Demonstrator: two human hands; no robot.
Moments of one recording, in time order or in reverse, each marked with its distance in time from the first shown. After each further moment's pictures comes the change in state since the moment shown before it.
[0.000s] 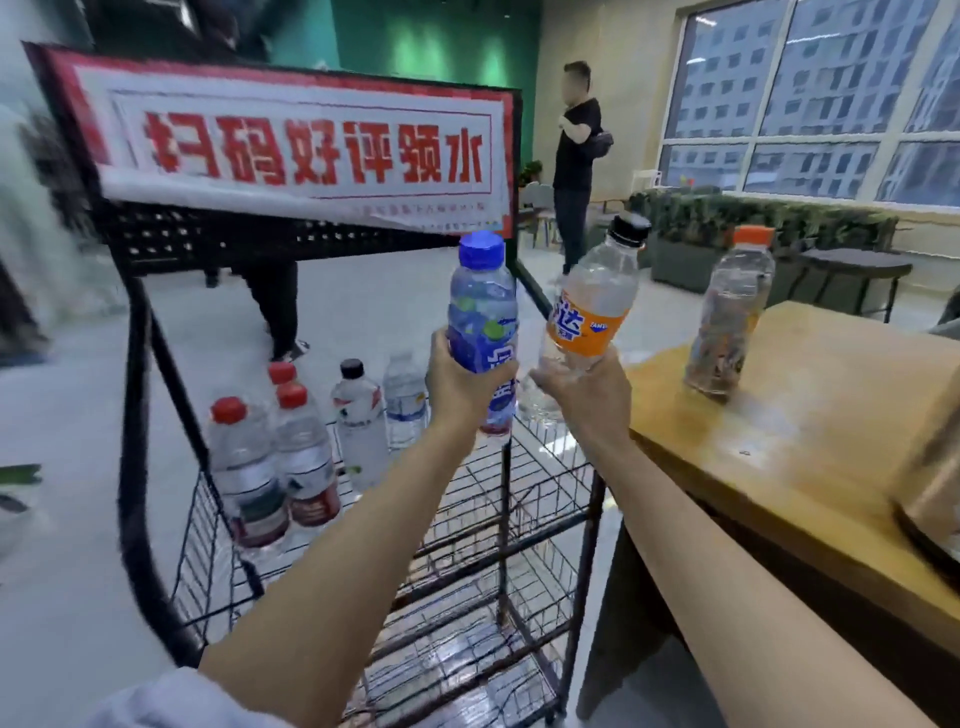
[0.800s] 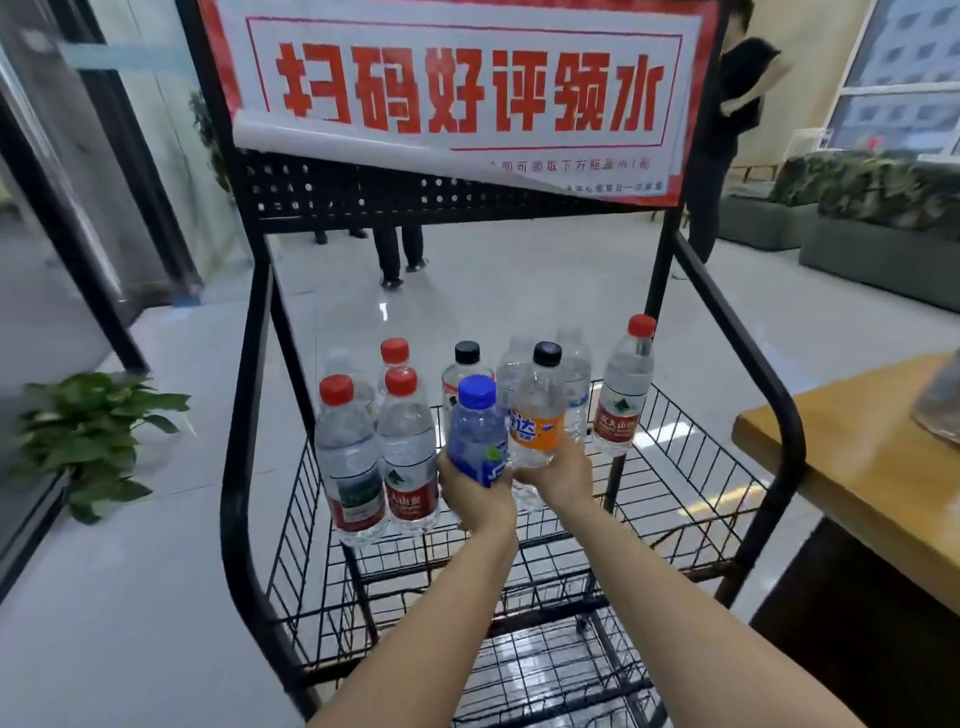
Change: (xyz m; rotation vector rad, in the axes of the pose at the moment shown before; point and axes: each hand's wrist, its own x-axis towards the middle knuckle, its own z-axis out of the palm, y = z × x) left_hand 0.010 -0.158 -0.082 0.089 0.586 -0.345; right_hand -0.035 0.073 0.194 -0.071 -0.505 0.184
